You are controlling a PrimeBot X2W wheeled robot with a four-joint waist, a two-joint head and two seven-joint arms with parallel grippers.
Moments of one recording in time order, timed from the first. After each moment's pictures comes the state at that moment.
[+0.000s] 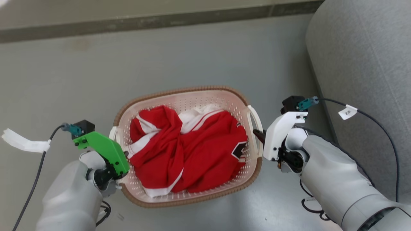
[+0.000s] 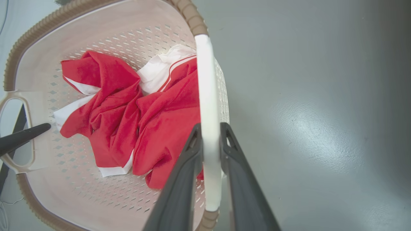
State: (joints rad) left arm -0.68 0.07 -0.39 1.12 -0.85 -0.12 0.34; right arm -0.71 -0.03 0.73 1.11 0.89 0.08 0.19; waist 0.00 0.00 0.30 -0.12
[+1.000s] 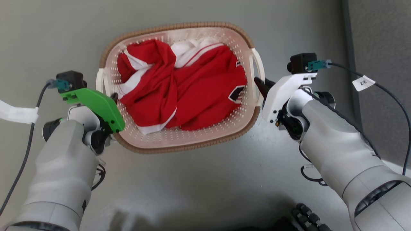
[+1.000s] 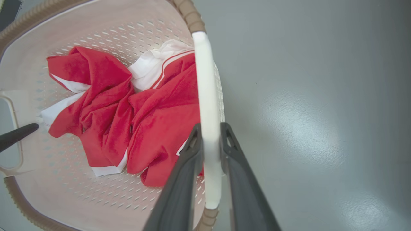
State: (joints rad) left arm -0.85 0.07 -0.42 1.10 -0.76 -0.11 0.11; right arm -0.87 -0.03 0.73 1.10 0.84 0.07 -0.02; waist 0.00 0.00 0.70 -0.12
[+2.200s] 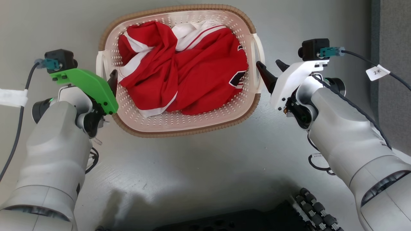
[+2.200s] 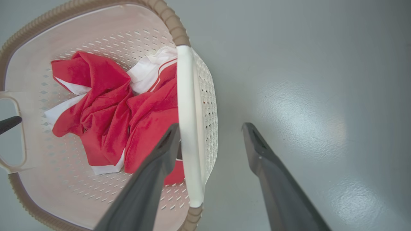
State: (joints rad) left arm -0.96 0.08 -0.45 1.15 -0.76 -0.12 0.07; right arm -0.93 -0.06 0.76 1.12 0.85 0.10 -0.06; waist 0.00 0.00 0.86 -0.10
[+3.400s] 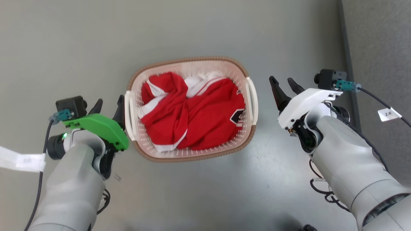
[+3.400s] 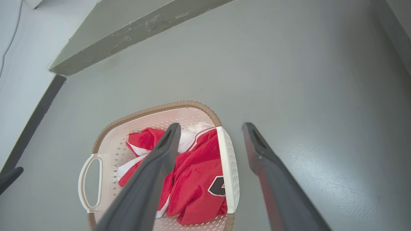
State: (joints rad) left arm -0.74 0.08 -0.49 1.05 -0.76 -0.12 -0.25; right arm -0.80 -0.07 0.68 1.12 0.91 0.12 -0.25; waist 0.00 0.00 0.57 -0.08
